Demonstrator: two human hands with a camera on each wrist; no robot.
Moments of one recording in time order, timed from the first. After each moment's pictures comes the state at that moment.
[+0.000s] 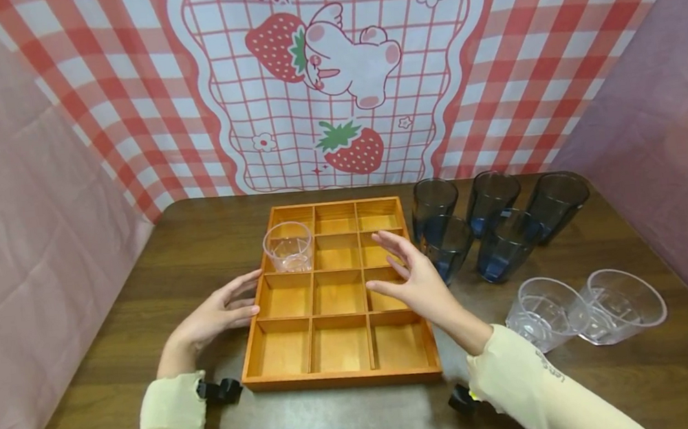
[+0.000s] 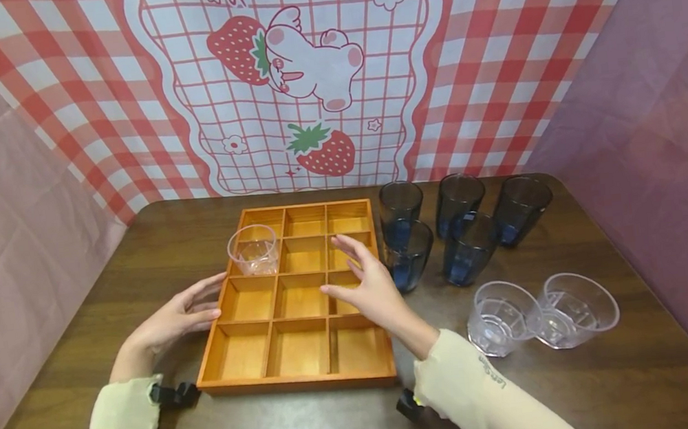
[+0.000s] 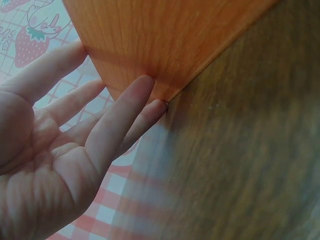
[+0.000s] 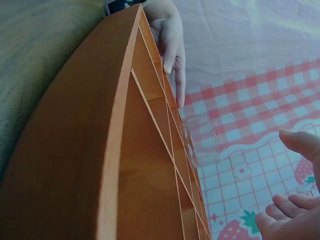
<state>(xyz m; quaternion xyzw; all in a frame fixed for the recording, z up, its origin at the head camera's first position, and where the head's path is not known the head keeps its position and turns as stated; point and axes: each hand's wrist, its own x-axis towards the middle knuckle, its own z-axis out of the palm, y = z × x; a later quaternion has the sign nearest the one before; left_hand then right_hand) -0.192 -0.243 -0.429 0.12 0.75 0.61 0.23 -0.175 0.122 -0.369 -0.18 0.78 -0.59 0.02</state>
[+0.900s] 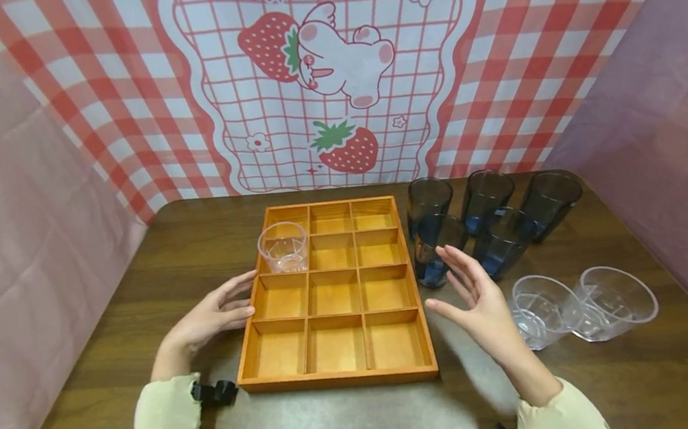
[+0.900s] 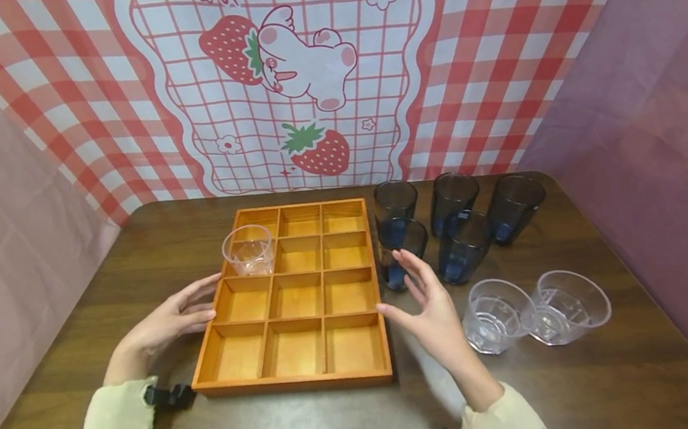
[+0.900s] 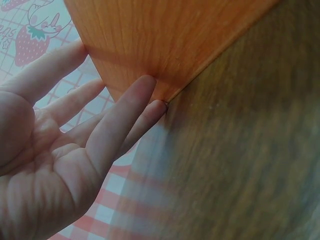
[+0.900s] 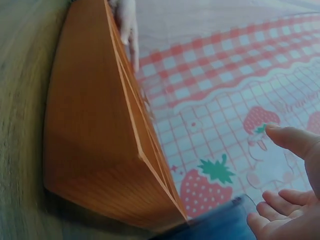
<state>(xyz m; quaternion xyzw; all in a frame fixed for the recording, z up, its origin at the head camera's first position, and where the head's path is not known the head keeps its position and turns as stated) -0.192 -0.242 -0.429 0.11 0.75 0.61 0.23 -0.125 0.184 -0.379 -0.14 0.76 -0.63 -0.11</state>
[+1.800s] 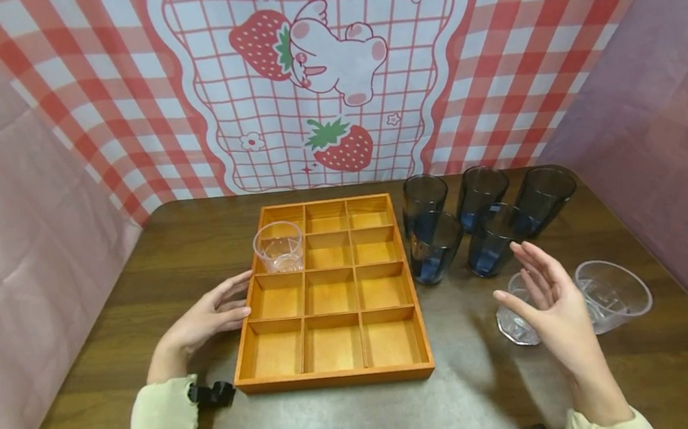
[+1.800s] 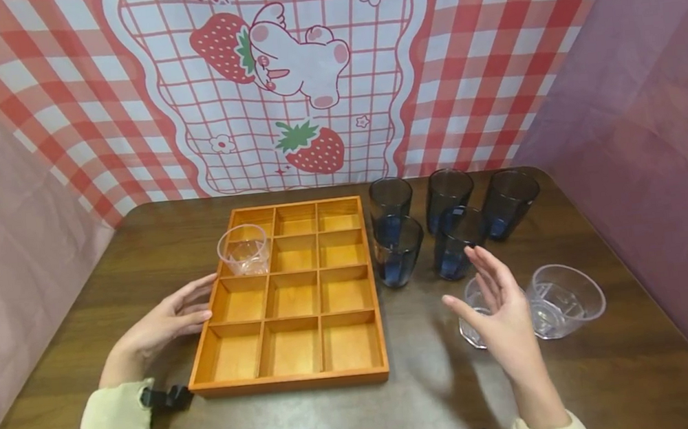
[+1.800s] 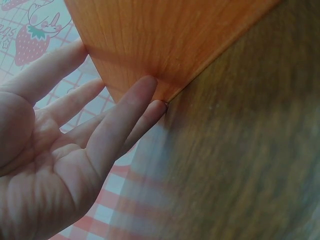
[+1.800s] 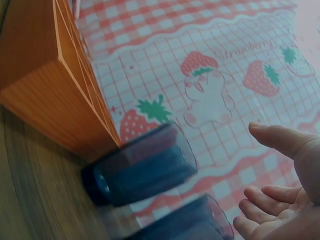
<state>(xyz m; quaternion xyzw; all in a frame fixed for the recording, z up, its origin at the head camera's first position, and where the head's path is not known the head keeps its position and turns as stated) -0.193 -0.241 -0.430 0.11 0.75 0.61 0.24 -0.101 0.250 -0.370 -0.10 0.70 -0.69 -0.19</state>
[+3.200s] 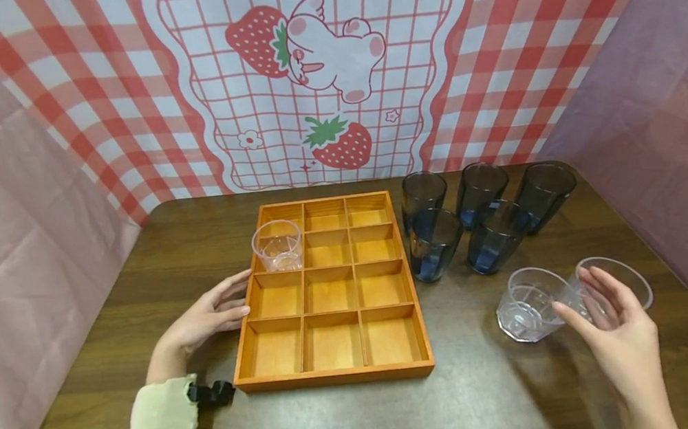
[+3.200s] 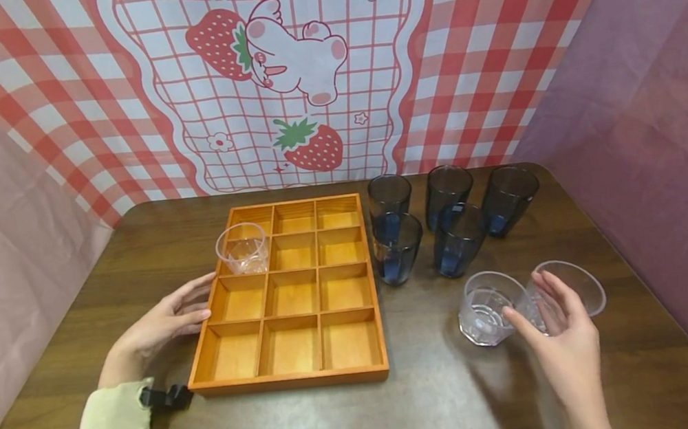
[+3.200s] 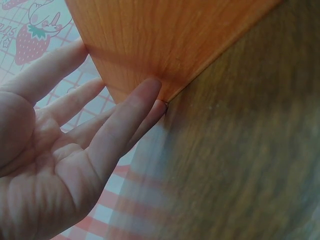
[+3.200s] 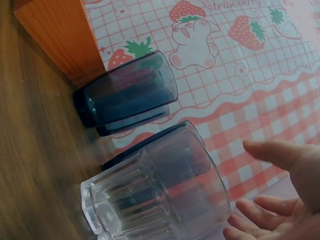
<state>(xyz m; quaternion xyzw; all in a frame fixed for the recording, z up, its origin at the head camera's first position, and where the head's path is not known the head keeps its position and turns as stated) -0.193 -0.242 -0.432 0.12 0.75 0.61 0.24 -0.075 0.294 -0.384 0.14 0.66 -0.69 -0.27</state>
